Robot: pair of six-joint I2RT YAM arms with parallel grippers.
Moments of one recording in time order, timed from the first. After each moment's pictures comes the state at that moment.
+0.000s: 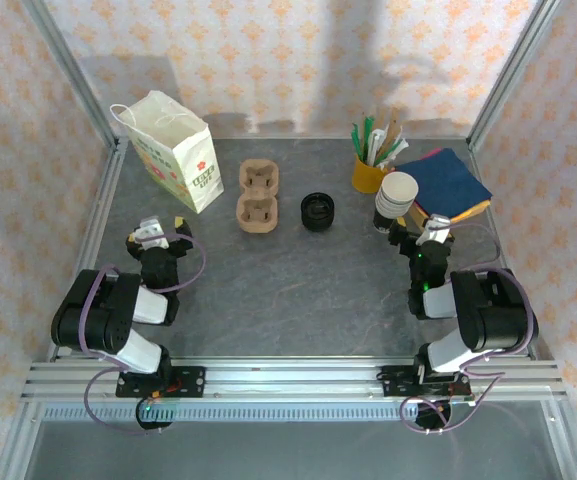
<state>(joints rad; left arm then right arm) -0.01 1.53 0.17 1.24 -0.39 -0.14 0.04 1.52 0.21 1.11 0.20 0.18</state>
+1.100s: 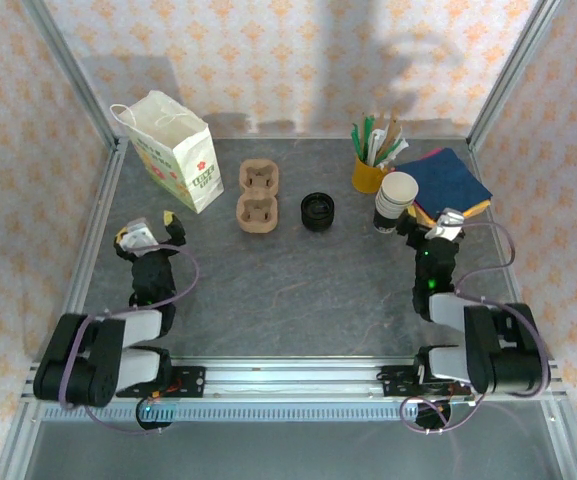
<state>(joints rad) -0.04 1.19 0.13 1.12 -0.49 -0.16 0.04 1.25 0.25 0.90 0.26 0.25</state>
